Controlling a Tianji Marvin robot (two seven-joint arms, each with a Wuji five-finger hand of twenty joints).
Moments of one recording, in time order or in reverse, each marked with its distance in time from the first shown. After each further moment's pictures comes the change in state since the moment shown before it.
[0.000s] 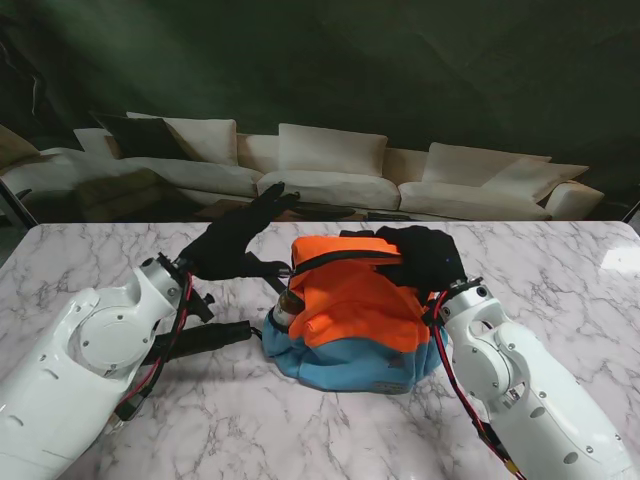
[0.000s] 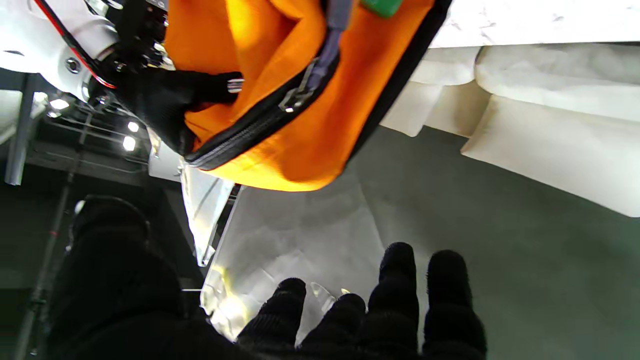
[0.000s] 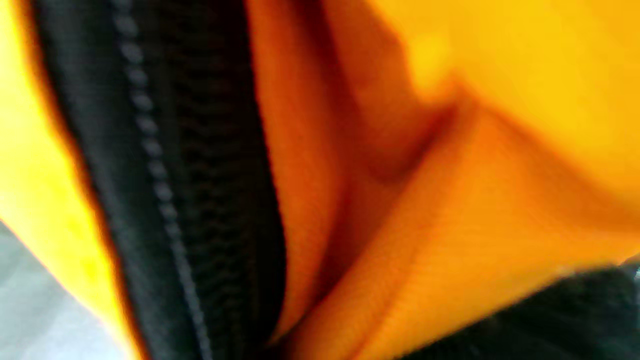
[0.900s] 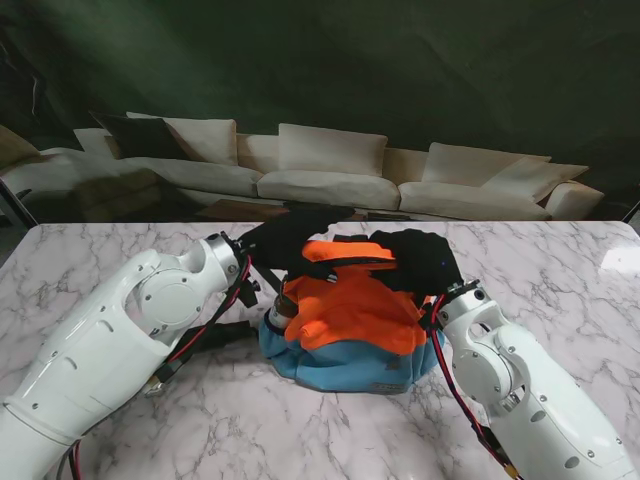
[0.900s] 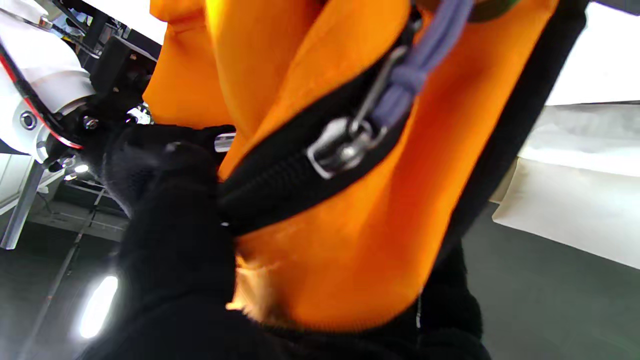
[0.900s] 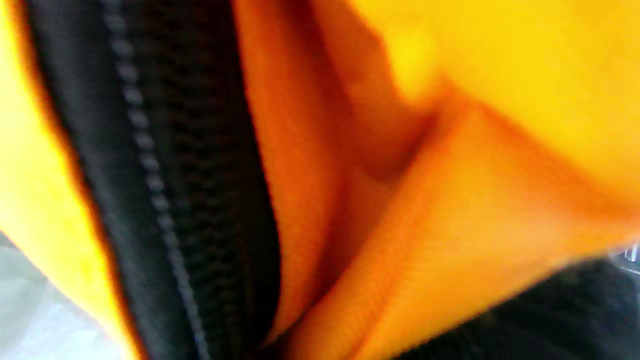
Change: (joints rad) left arm -0.281 -0.008 0.305 0.126 -0.047 0.143 -0.108; right arm -0.015 0.001 0.002 -0.018 -0.003 -0.045 0.007; left_hand 0.325 -0.199 0.084 0.080 0.051 0.103 0.060 0.092 0.248 0.056 0.032 0.106 0.179 -0.001 0.047 -0.019 0.158 -0.026 0.120 -0.054; right_hand 0.000 0.000 0.008 0.000 0.000 0.002 0.000 -0.025 0.000 0.000 0.000 -0.019 0.000 0.000 0.000 0.000 0.001 0.001 0.000 0.000
